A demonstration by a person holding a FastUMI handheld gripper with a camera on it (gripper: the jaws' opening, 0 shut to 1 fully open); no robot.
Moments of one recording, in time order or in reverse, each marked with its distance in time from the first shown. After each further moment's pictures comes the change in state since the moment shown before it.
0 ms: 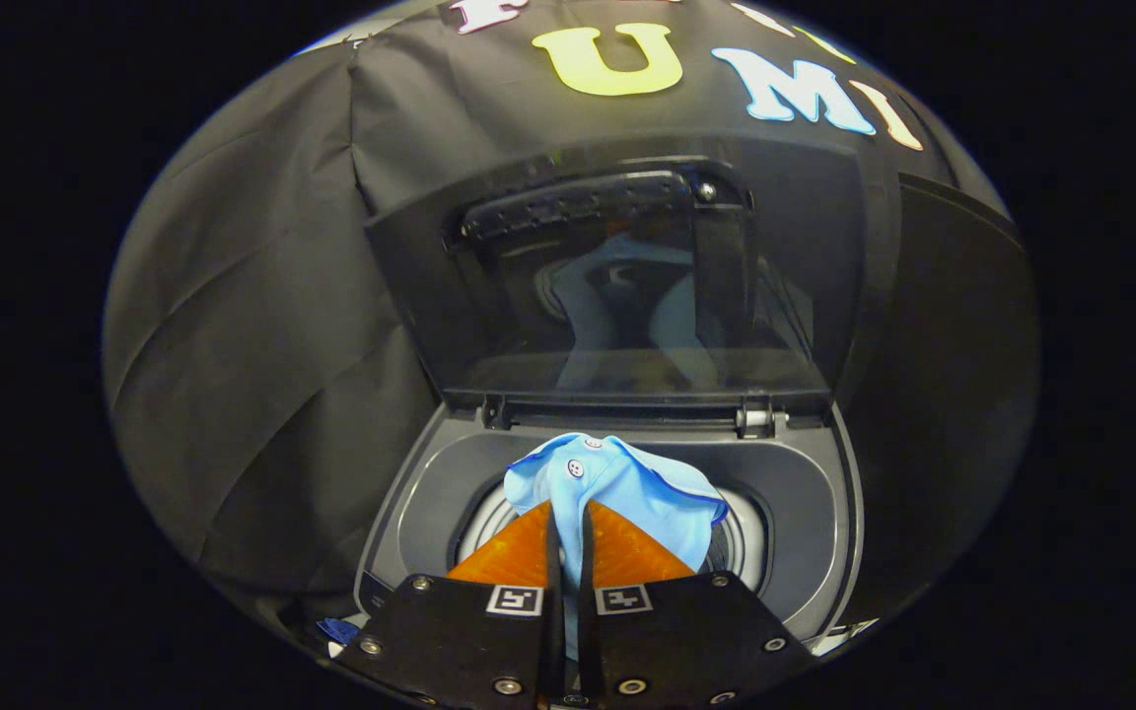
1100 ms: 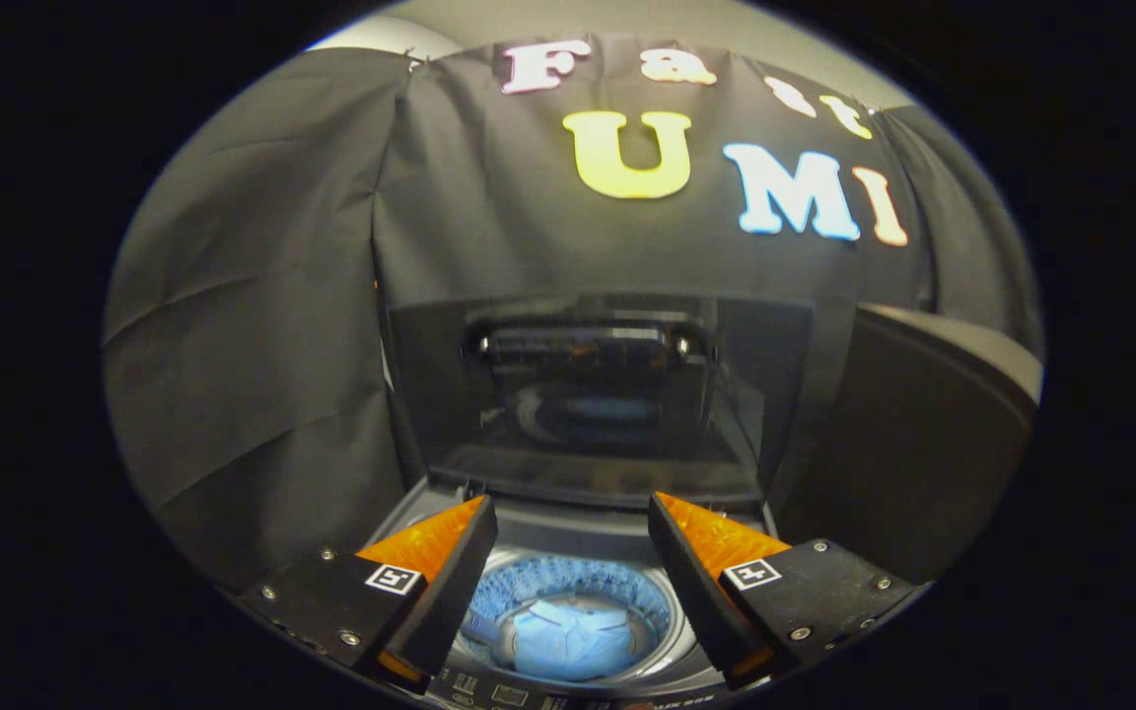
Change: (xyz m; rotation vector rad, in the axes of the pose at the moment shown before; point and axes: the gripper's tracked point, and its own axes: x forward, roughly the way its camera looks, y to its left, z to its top) arm -0.061 0.009 0.092 -0.150 -0.403 -0.112
